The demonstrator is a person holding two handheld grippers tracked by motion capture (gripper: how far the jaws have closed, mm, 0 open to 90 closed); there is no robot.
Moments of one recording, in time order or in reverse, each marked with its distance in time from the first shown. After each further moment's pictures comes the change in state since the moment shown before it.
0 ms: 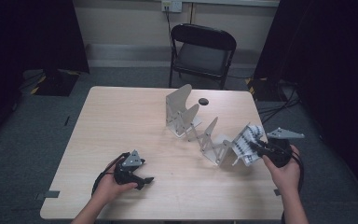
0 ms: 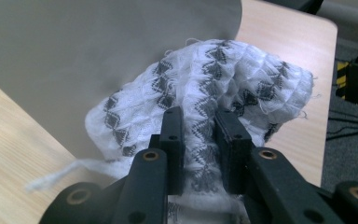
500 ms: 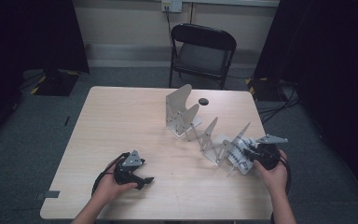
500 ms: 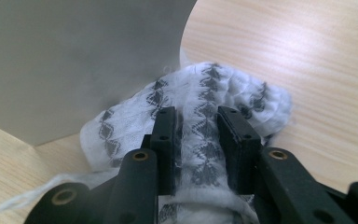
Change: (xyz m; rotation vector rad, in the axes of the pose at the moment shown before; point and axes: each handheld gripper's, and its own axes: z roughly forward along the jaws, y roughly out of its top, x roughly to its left) left arm 0.000 0.000 0.000 -0.001 0.000 0.000; right arm -0.003 -0.031 0.048 0.087 -0.022 0.000
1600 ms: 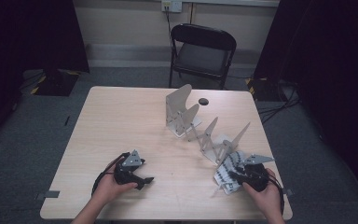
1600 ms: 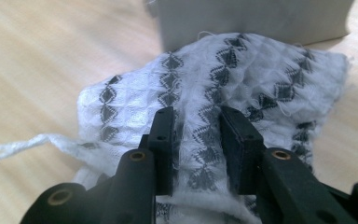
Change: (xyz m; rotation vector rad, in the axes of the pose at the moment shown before) left arm 0.000 0.000 0.000 0.000 0.000 0.000; right arm 0.064 -0.035 -0.015 0.072 0.182 -0.048
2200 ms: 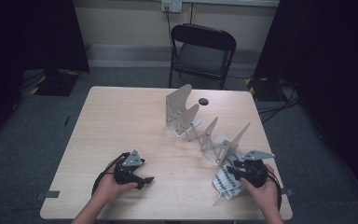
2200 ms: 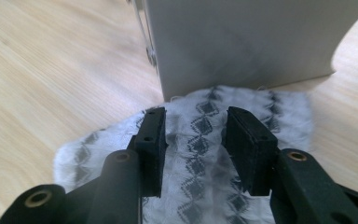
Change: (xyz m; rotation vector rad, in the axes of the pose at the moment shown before) left arm 0.000 0.000 0.000 -0.001 0.001 -0.003; right arm 0.000 0.015 0.004 -0.059 -0.016 -0.001
